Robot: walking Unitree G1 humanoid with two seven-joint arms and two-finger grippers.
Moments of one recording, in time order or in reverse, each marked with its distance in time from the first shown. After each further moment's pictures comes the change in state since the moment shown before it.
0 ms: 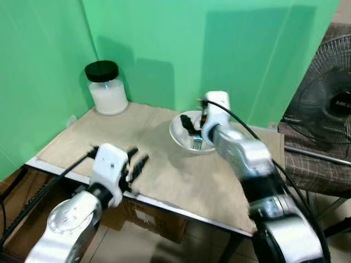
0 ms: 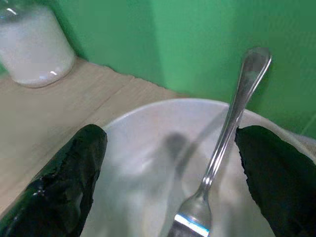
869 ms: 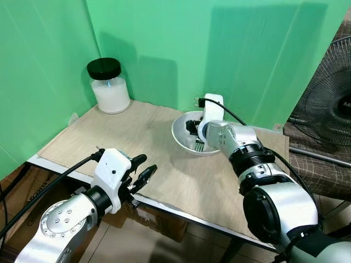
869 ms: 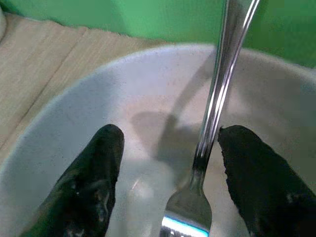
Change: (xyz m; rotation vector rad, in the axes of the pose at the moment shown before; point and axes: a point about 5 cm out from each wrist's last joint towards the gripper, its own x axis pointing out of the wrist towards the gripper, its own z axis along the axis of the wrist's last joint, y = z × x) left arm -0.008 -0.006 0.007 0.014 0.012 -0.129; right arm 0.023 -0.004 -0.011 0.163 0.231 -0.153
